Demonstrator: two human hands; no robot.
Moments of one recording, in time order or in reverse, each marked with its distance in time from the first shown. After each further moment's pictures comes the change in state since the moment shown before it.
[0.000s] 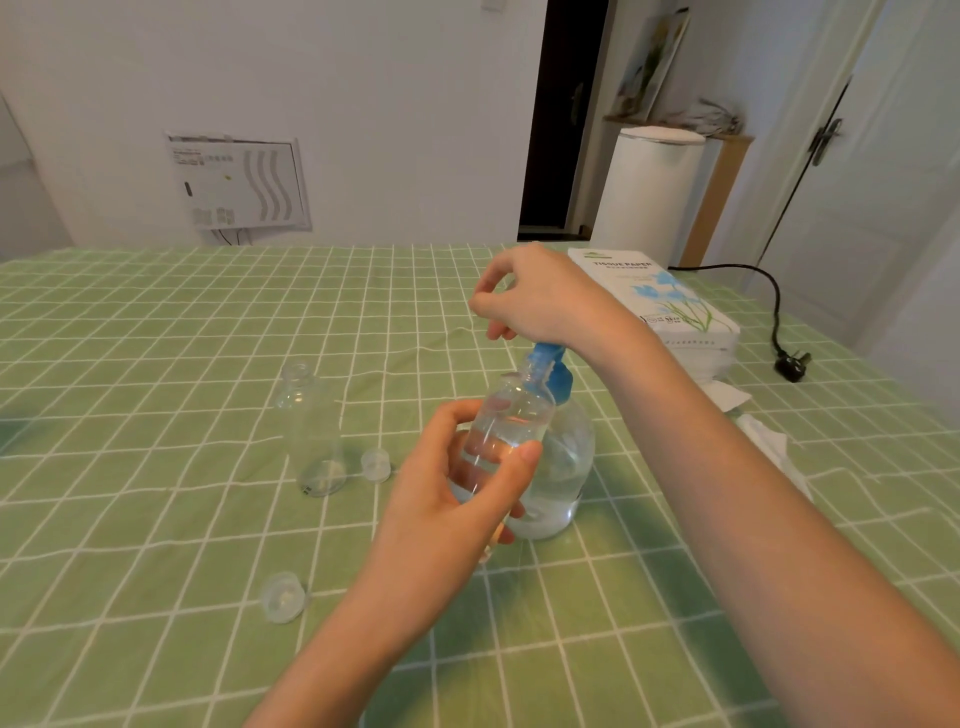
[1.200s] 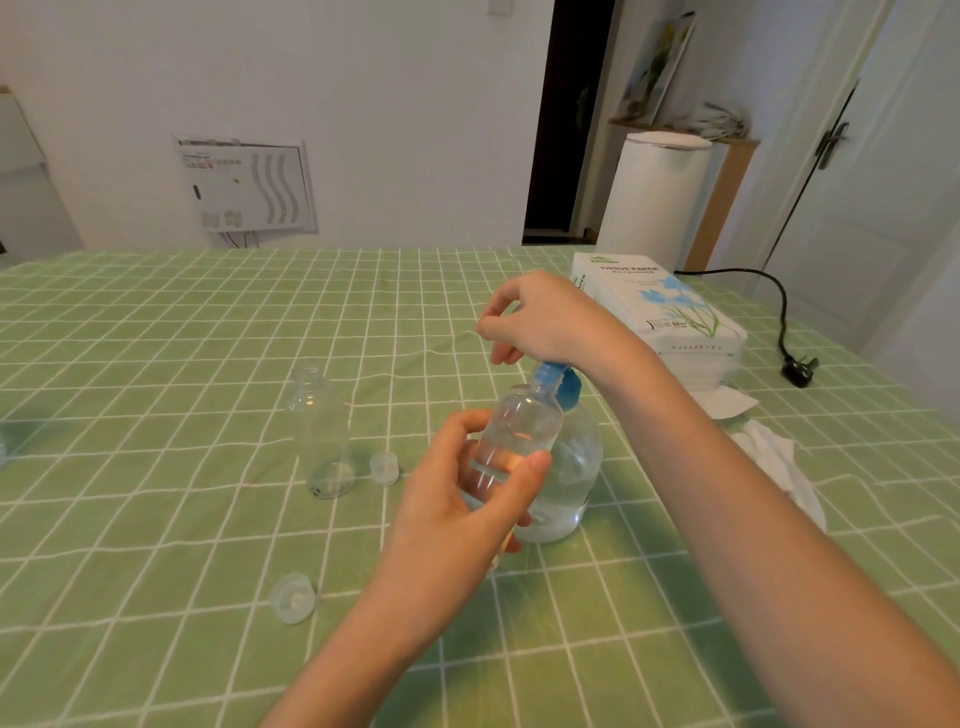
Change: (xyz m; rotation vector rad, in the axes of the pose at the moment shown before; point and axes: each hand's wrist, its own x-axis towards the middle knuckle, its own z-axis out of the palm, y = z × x) left_hand -0.001 -0.001 -0.001 0.014 0.004 -0.022; right_hand -0.004 0.003 0.007 0.030 -0.060 0.032
